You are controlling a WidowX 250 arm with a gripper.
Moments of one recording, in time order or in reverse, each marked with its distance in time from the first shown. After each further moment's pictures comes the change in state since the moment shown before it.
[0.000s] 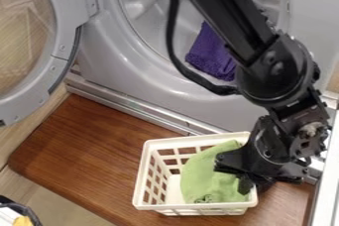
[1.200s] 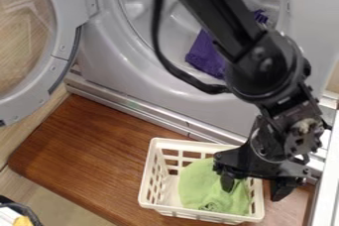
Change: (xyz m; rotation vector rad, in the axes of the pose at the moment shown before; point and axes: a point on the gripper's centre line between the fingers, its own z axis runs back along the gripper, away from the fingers) arm 0.000 0.003 0.015 -0.060 -0.019 -0.056
